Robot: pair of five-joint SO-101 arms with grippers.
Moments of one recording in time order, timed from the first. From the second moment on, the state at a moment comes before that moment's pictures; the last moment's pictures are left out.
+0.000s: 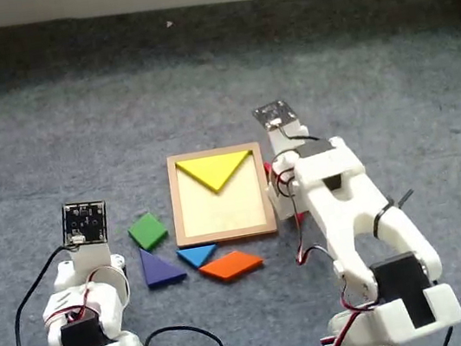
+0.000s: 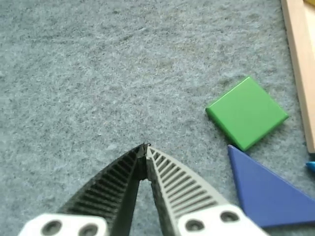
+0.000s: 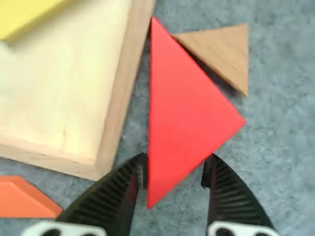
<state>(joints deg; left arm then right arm) -18.3 -93.2 95.2 56.8 -8.3 -18.0 -3.7 35.6 55.7 10.9</state>
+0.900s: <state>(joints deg) -18.3 -93.2 95.2 56.8 -8.3 -21.9 -6.9 37.8 48.9 11.5</state>
